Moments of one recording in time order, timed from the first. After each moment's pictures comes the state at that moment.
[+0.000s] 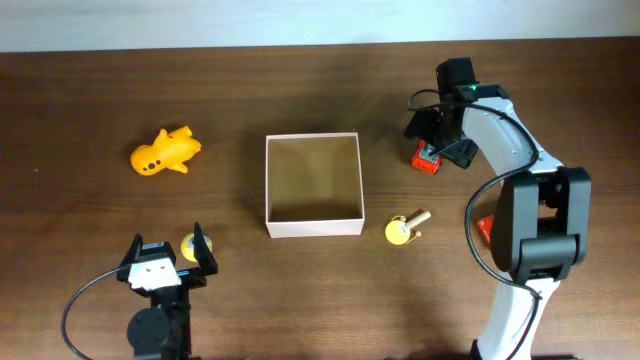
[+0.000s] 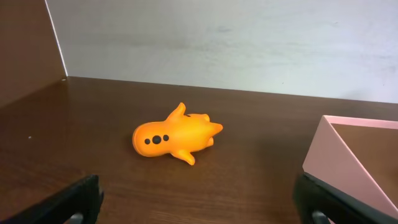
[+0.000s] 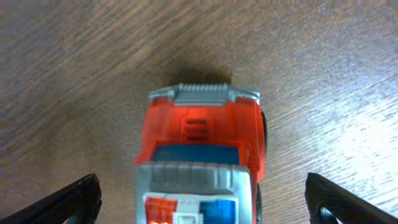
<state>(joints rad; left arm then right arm) 0.07 0.01 0.01 -0.07 -0.09 -0.04 0.06 2.13 1.65 -0.86 0.00 0.63</state>
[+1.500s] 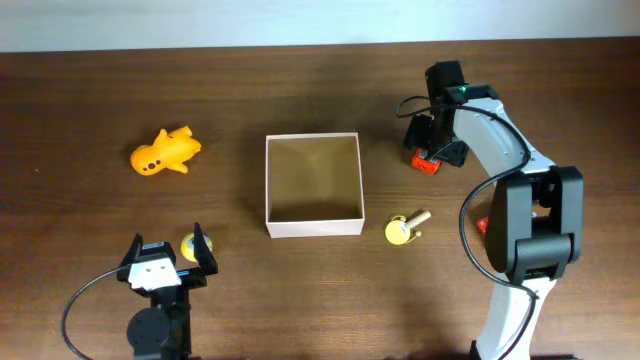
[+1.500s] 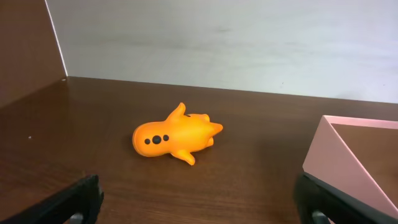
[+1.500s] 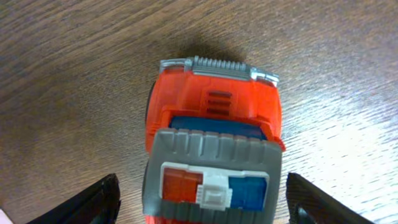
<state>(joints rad) 0.07 0.01 0.01 -0.07 -0.09 -0.04 0.10 2.13 1.65 -0.90 0.05 0.51</state>
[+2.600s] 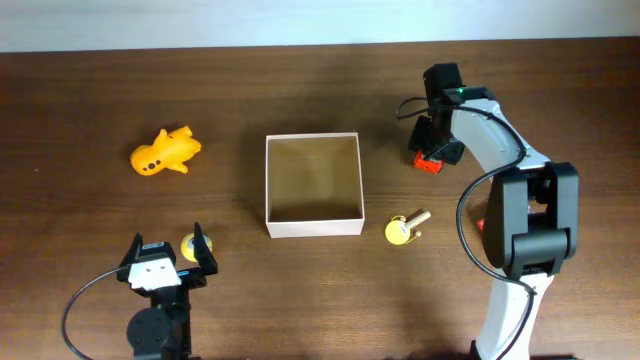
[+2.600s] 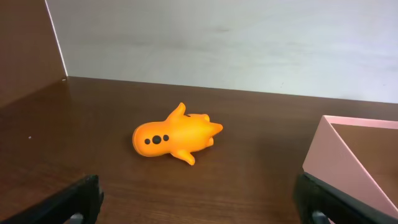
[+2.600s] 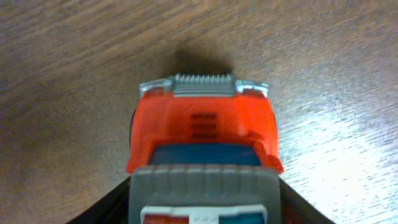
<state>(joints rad) 0.07 0.01 0.01 -0.07 -0.09 -0.04 0.10 2.16 1.65 -0.86 0.08 0.49</state>
